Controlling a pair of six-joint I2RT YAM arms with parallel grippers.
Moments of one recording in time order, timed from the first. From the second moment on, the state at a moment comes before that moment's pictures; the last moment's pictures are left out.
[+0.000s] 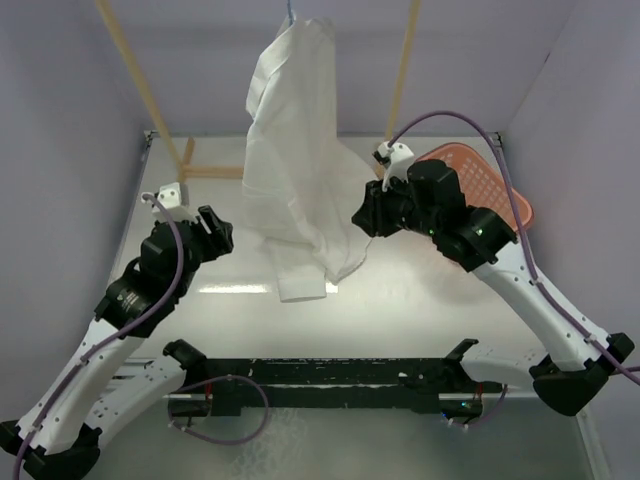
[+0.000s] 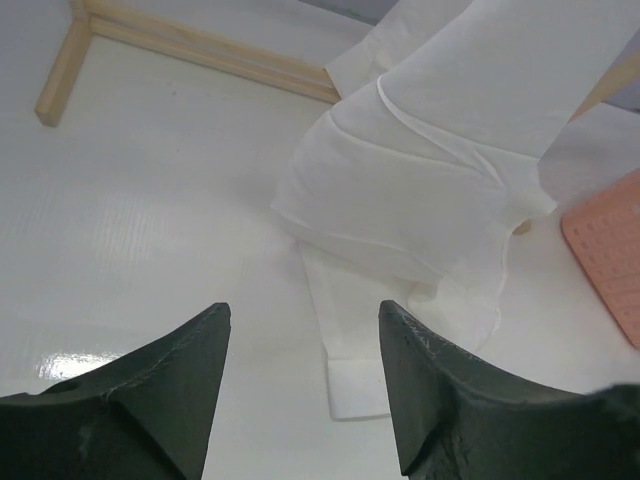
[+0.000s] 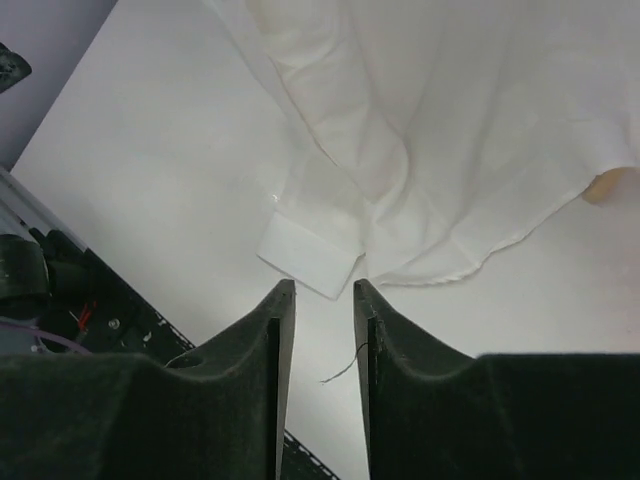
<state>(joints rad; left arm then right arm) -0.56 0.70 0.95 -0.64 -0.46 -0.54 0.68 1.16 1.35 -0.71 -0.07 0.26</state>
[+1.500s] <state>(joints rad) -0.55 0.40 0.81 -0.44 -0.43 -0.22 0.93 2.04 2.53 -0.53 0.28 0.10</state>
